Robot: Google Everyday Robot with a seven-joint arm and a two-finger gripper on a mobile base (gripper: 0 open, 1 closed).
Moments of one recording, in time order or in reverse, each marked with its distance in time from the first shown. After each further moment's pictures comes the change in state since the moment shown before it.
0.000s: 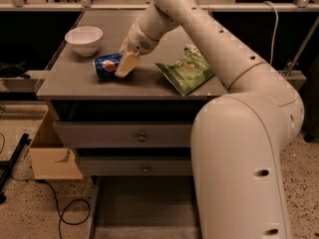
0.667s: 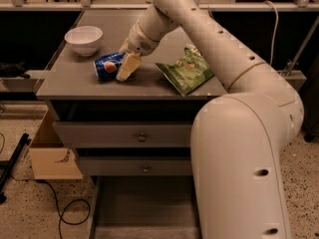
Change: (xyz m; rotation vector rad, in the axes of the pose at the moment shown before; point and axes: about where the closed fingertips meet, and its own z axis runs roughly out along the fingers) arm 0.000 0.000 0.000 0.000 0.000 0.000
